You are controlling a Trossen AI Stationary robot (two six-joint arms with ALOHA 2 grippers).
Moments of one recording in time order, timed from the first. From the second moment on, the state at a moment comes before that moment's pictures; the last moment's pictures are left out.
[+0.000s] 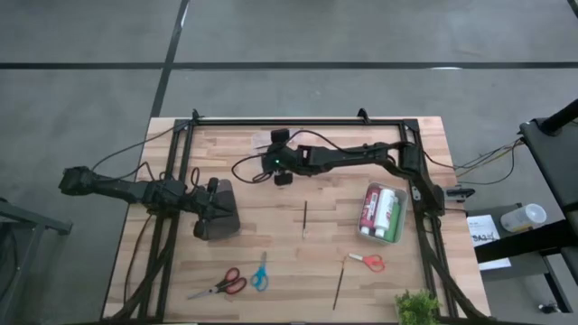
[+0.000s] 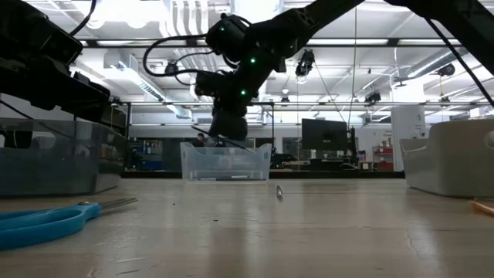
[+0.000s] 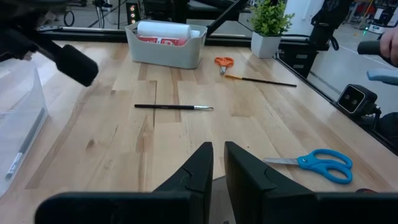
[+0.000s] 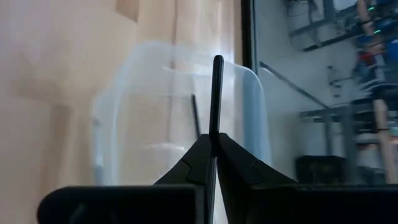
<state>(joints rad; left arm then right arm) -0.15 0.29 0.00 0.02 0.04 -0.08 -0.18 2.16 1.65 -0.23 0.47 -0.61</state>
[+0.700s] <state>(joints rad) -0.15 0.29 0.00 0.02 0.04 -0.08 -0.19 2.15 1.68 -0.28 0.32 -0.47</state>
